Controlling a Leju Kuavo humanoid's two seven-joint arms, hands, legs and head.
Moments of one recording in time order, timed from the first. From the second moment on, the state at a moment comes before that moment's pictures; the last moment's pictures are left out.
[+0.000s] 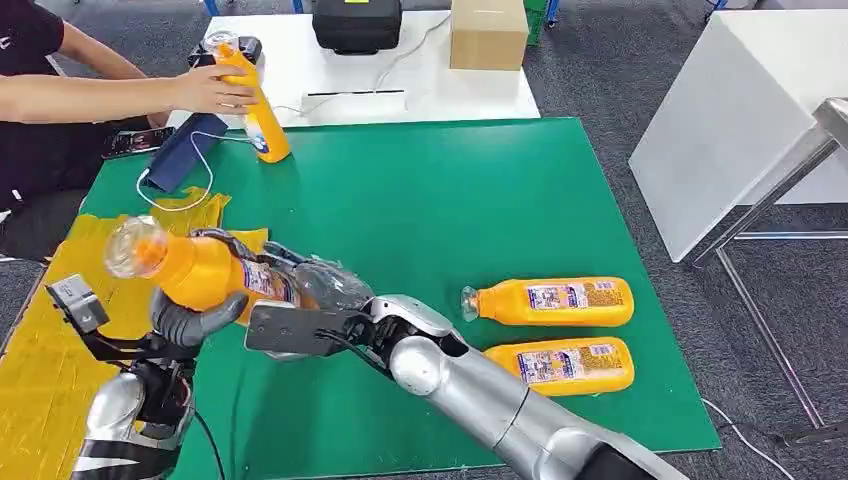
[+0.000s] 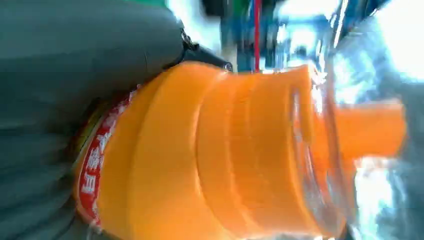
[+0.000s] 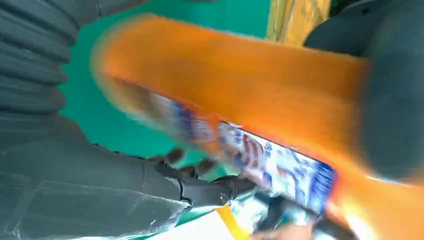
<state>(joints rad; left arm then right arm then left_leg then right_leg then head) -0.15 0.03 -0.06 -1.60 0.04 -0.21 -0.25 -0.62 0.18 0.93 -1.19 0.20 0.13 0.07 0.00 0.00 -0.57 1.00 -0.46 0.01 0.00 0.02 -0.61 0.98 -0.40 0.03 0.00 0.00</state>
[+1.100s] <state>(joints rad) -0.05 0.23 0.04 -1.36 -1.34 0.28 -0.21 -0.21 -0.45 0.56 -1.90 0.34 0.20 0.02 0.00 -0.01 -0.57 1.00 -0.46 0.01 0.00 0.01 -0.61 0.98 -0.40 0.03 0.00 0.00</state>
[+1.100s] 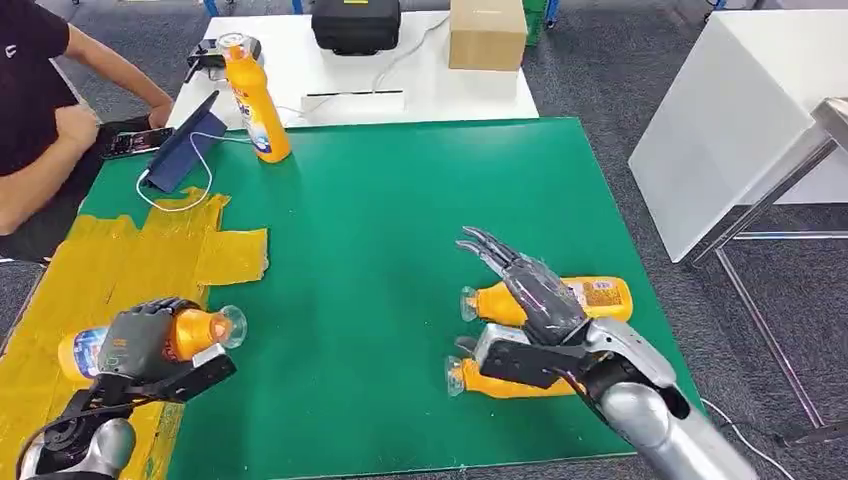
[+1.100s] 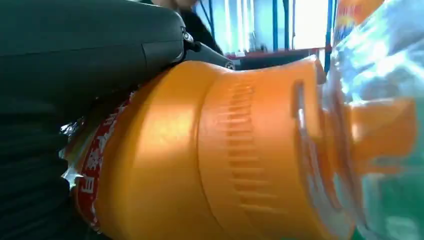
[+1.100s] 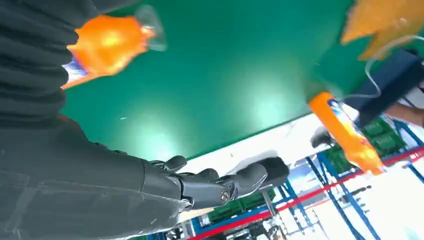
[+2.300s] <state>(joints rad) -0.20 0.30 -0.05 -1.16 -0.86 -0.05 -0.36 -0.10 -0.66 0.50 -1.89 0.37 0.32 0.09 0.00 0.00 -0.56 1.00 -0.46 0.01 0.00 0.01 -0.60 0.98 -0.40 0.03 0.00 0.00</state>
